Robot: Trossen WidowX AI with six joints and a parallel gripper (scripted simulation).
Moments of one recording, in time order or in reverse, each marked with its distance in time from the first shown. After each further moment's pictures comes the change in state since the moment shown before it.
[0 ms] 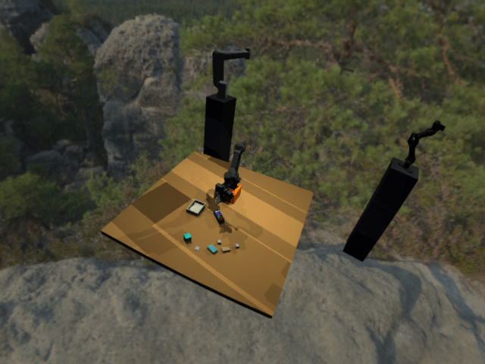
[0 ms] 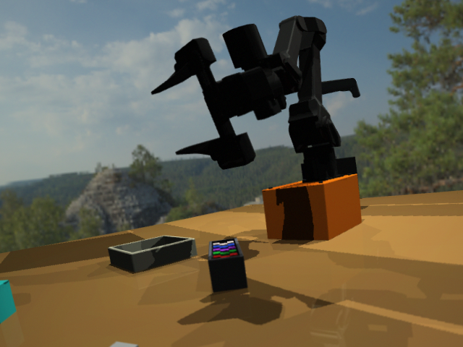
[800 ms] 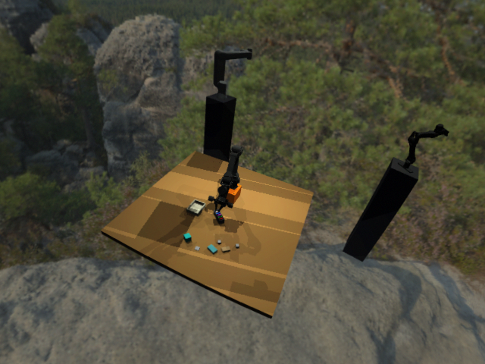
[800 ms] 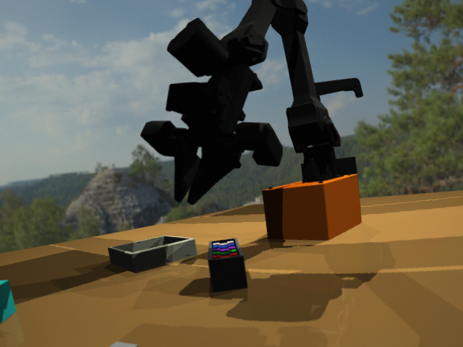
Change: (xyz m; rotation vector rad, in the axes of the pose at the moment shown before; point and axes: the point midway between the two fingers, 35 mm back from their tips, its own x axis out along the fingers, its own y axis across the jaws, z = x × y) arm 0.037 0.074 0.018 1.075 0.375 0.606
